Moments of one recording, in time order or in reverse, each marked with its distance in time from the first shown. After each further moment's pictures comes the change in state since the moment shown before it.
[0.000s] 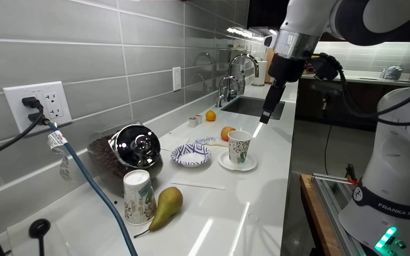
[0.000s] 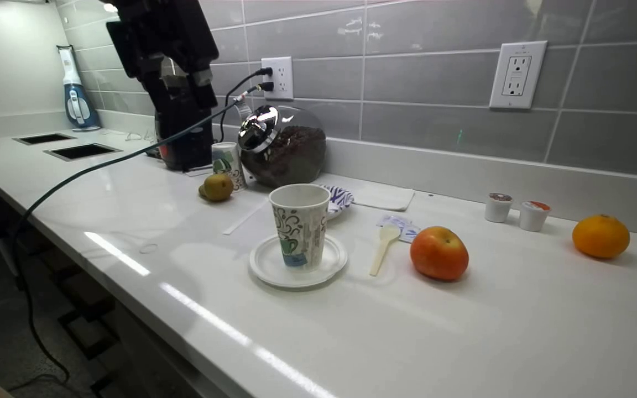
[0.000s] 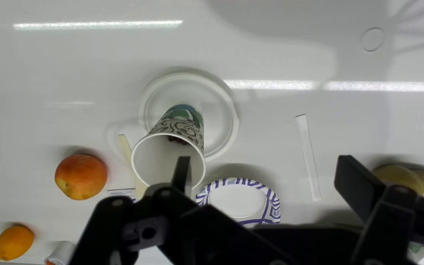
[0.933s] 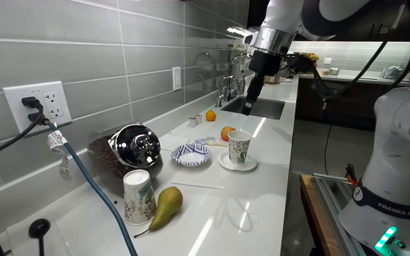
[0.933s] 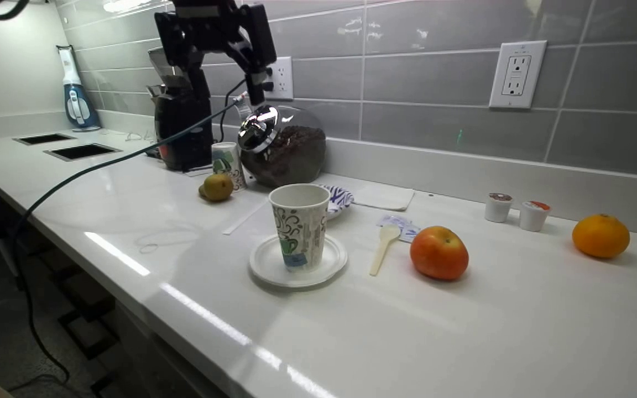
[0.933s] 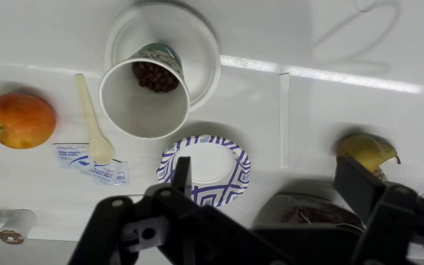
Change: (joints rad) arm 0.078 0.210 -0.205 0.116 0.040 0.144 -0.265
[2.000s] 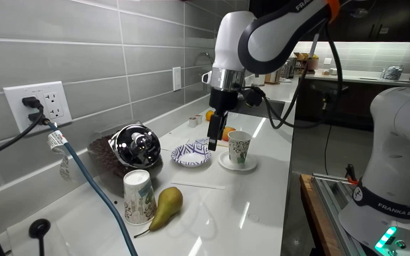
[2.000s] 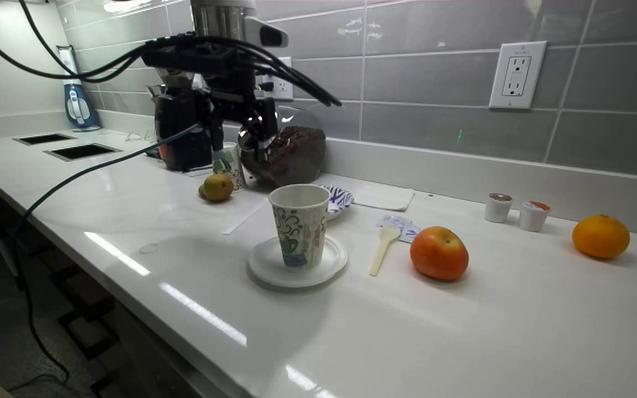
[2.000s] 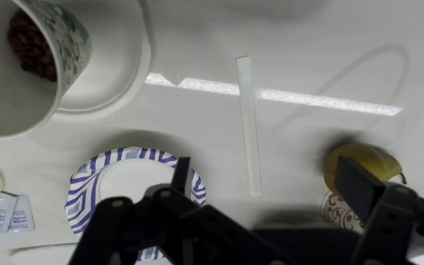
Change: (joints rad) arm 0.093 0.492 0.061 0.177 0.161 0.161 0.023
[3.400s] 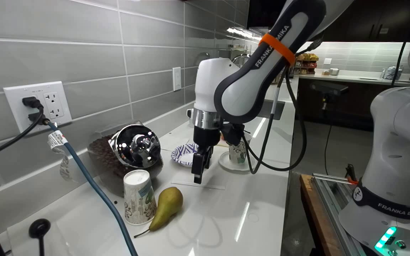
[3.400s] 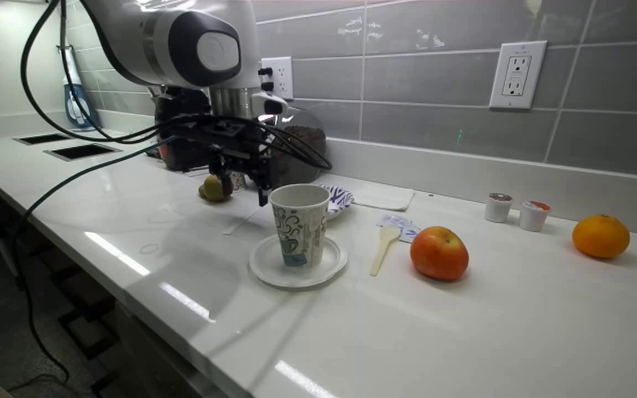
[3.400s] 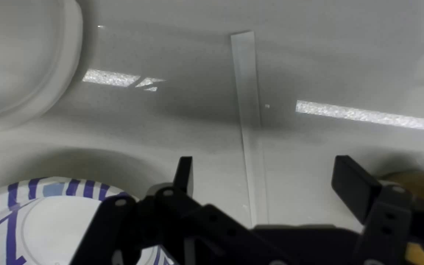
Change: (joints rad) arm -0.007 0.325 0.078 0.076 0.012 0.220 0.035
